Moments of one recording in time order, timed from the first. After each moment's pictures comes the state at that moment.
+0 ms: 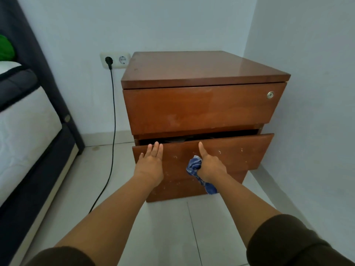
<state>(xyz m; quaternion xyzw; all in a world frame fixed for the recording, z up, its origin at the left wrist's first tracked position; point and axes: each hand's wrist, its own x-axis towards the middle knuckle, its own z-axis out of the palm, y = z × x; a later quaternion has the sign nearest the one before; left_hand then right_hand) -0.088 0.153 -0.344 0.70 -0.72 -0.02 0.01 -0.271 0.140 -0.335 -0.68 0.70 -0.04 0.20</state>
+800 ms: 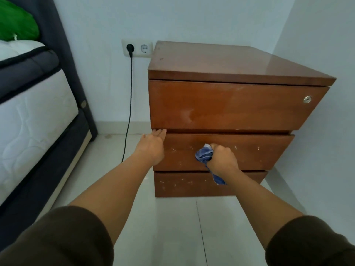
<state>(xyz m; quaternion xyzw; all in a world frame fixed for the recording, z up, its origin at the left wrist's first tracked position) -0.033 0.120 -0.323 0.70 -0.71 -0.01 0.02 -0.243 0.112 -0.335 -0.72 0.67 -0.13 0.12</state>
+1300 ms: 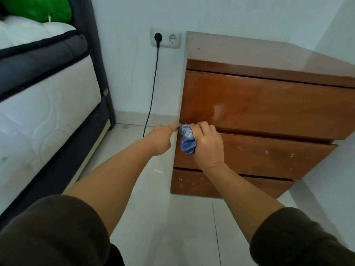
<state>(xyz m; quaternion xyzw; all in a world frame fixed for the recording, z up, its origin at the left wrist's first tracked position) 0.027 0.116 -0.327 0.69 -0.70 -0.14 0.13 -0.126 0.103 -0.346 -0.82 0.45 -0.33 -0.15</state>
